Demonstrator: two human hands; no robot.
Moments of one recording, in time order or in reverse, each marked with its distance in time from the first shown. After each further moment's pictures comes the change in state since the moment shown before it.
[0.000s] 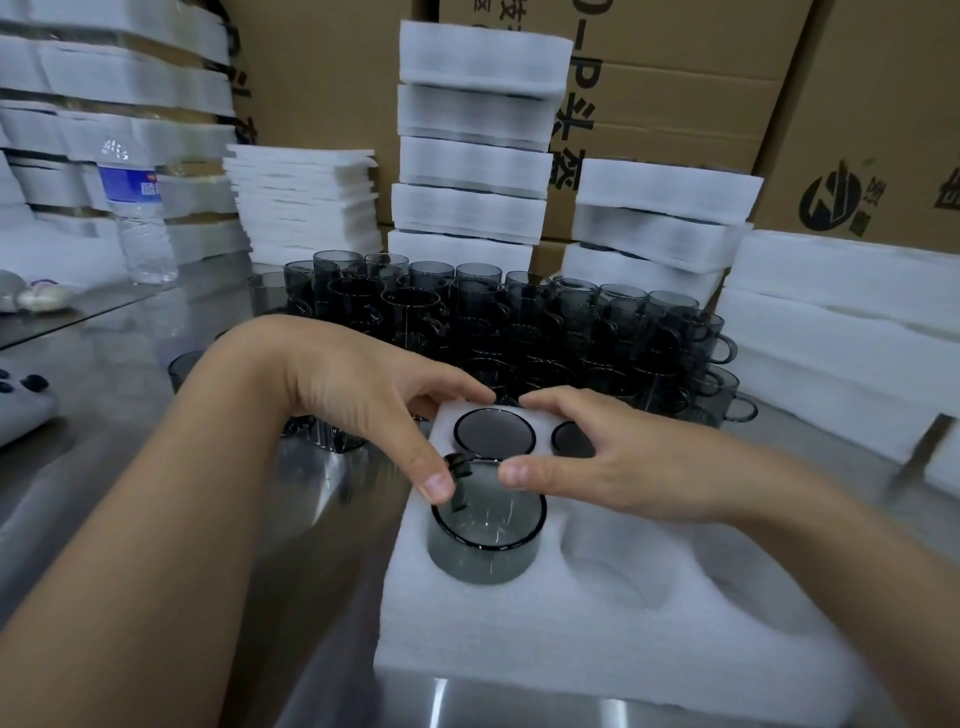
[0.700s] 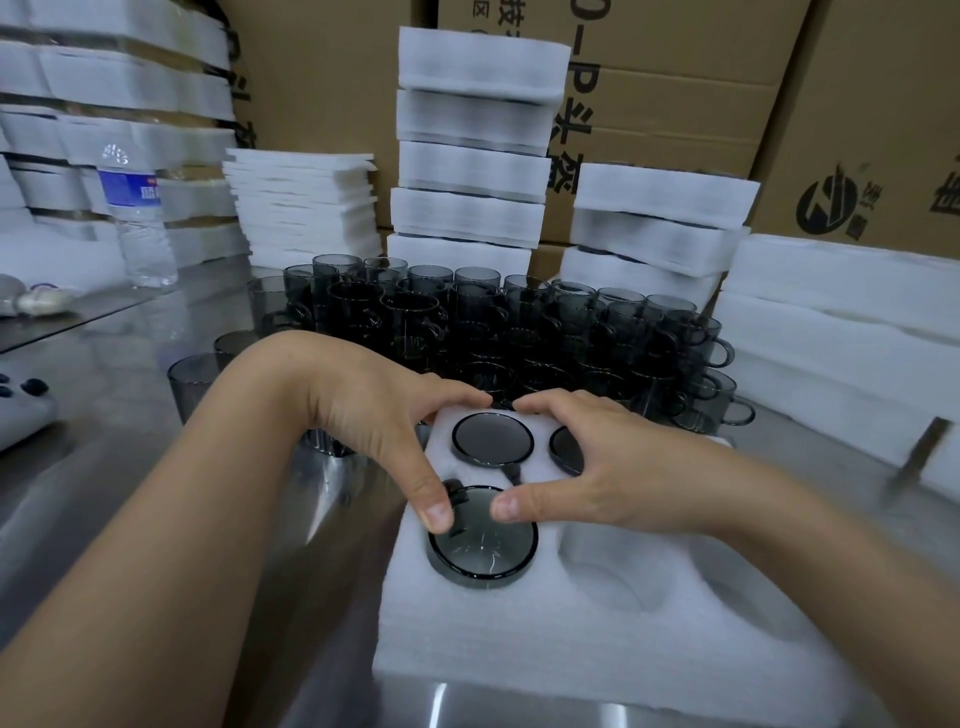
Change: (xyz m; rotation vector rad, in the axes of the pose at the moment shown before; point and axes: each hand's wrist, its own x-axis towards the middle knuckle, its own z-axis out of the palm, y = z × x) left_hand 0.006 0.003 0.004 0.093 0.009 -0.116; right_hand 0.002 -0.002 0.005 -0.056 0.014 0.034
